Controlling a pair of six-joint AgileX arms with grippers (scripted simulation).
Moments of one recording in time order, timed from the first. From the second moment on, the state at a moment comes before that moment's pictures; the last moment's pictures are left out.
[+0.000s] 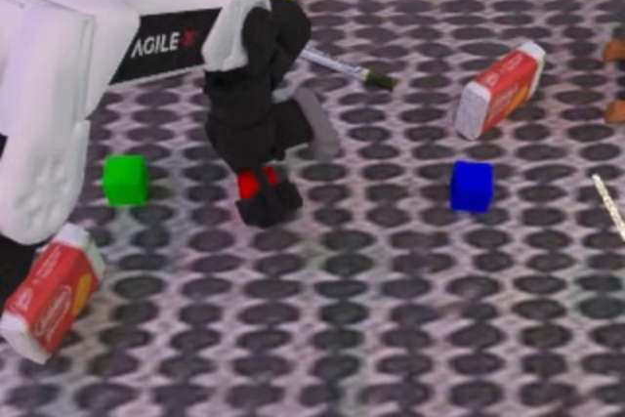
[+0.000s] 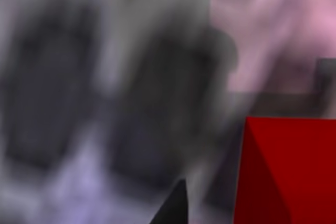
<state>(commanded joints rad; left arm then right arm) -0.49 2.42 1.80 -0.95 0.01 0.74 0.00 0.00 0.00 0.00 0.00 0.00</state>
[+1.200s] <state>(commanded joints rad) -0.47 2.33 1.94 -1.17 0.02 0.73 0.00 0.00 0.00 0.00 0.00 0.00</state>
